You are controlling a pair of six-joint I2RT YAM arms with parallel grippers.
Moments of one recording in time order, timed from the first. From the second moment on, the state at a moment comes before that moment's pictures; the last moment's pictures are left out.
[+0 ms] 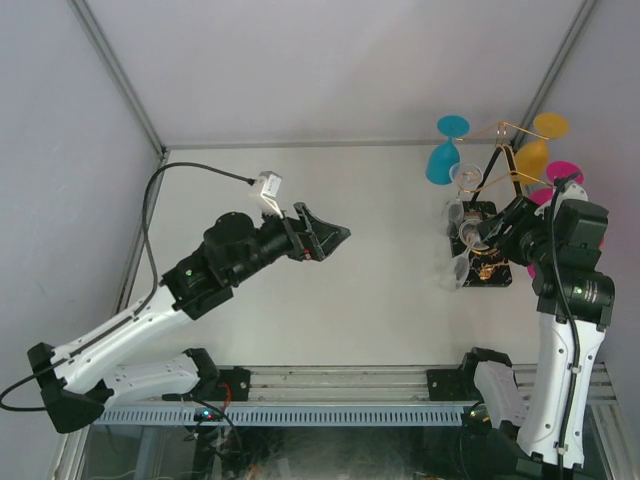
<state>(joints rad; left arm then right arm) -0.92 1.02 1.04 -0.12 -0.02 -0.76 -0.26 0.82 1.27 -1.04 -0.30 0.40</state>
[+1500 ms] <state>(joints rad) -0.77 0.75 0.96 -0.43 -0.24 -0.66 -0.28 0.68 1.11 -0.95 -0.35 0.65</state>
